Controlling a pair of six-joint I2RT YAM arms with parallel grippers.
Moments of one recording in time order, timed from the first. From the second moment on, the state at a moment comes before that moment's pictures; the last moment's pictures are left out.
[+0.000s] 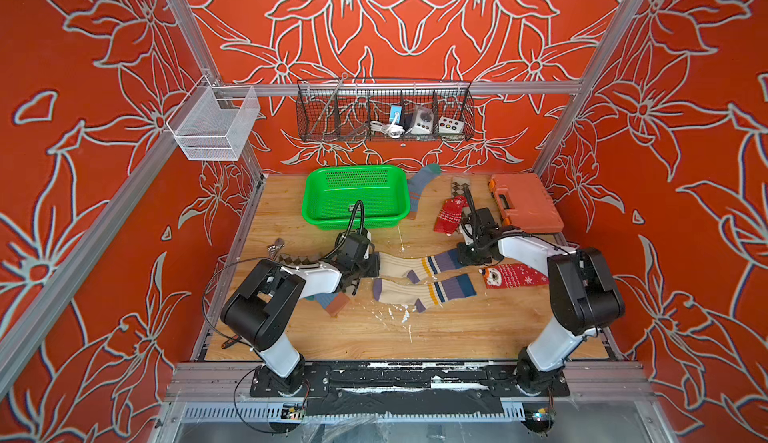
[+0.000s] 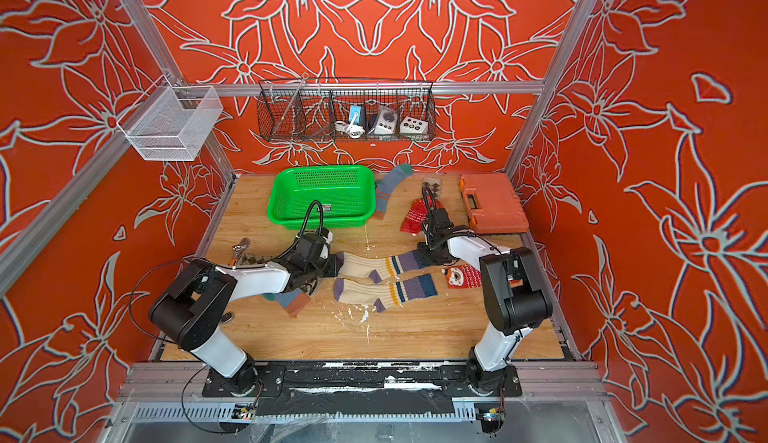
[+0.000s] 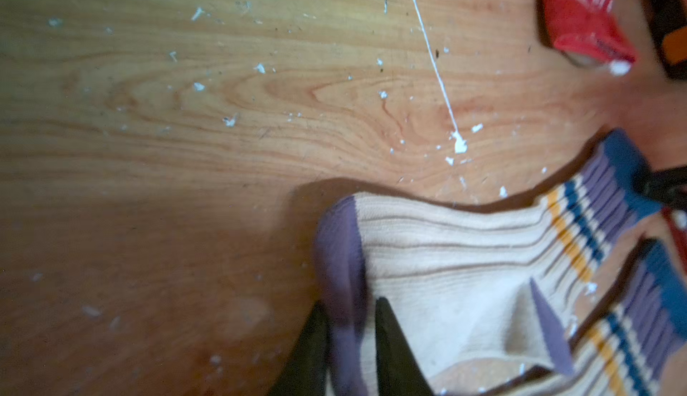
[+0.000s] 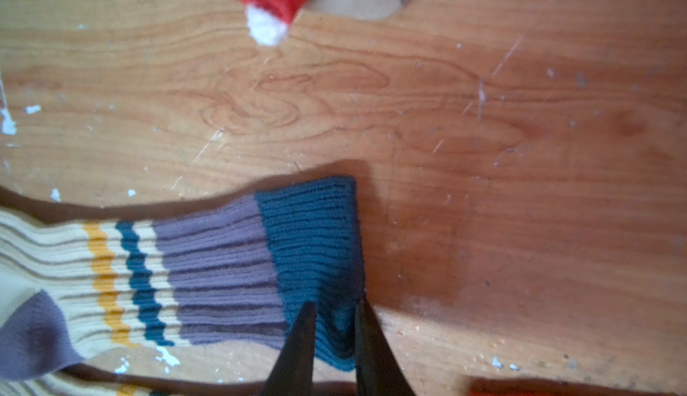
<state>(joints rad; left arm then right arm) -0.46 1.65 0.70 0.13 0.10 -0.50 0.28 1.70 1.00 -0.52 -0.16 0.18</state>
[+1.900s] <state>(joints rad) -0.70 1.25 0.56 -0.04 0.03 -0.59 0.28 1.02 0.58 -0.50 -0.34 0.32</state>
